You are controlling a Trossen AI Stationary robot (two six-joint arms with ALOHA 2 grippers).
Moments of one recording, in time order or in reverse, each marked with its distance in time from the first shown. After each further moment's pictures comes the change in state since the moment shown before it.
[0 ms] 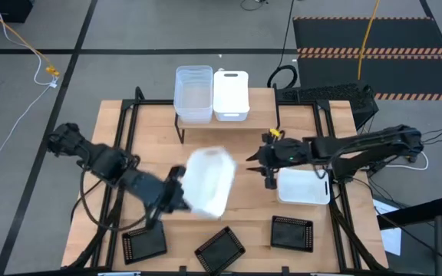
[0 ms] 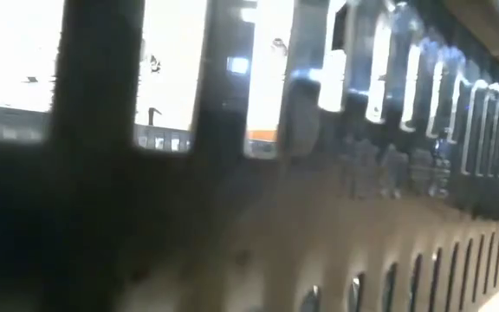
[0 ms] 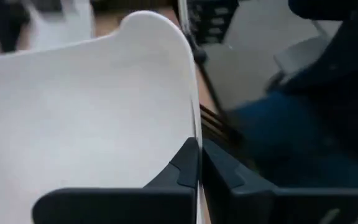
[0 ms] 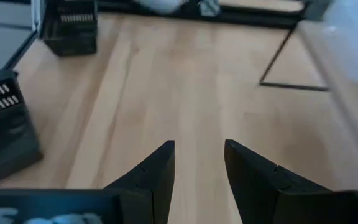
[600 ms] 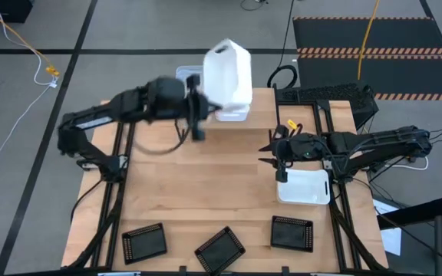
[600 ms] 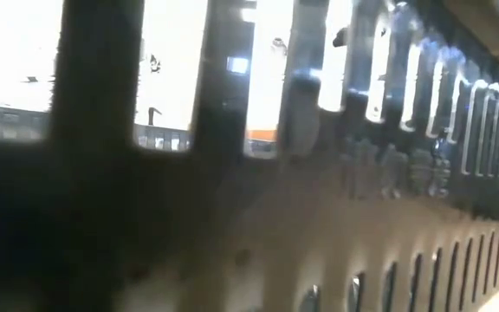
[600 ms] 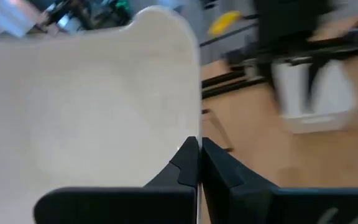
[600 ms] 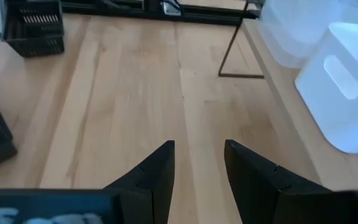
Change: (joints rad) left arm 0.628 0.045 0.095 0.249 -0.096 0.633; right arm 0.000 -0.170 0.000 -0.173 0.130 0.020
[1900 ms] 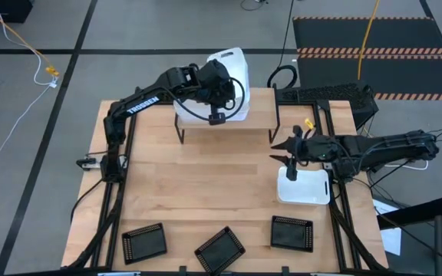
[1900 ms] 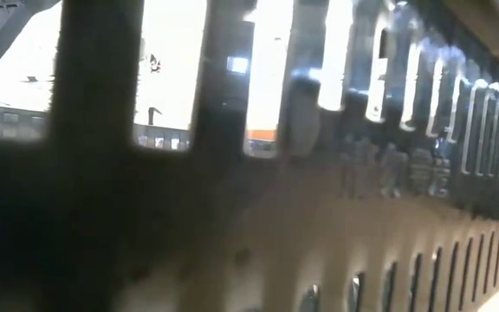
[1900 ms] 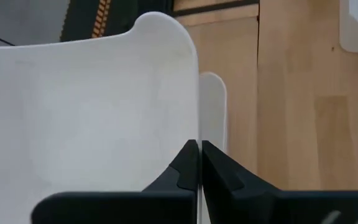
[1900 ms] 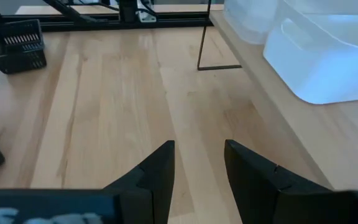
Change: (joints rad) left arm 0.227 0.463 0.486 -0.465 0.066 -0.035; right arm 0.000 -0.236 -0.211 0.044 0.073 0.099
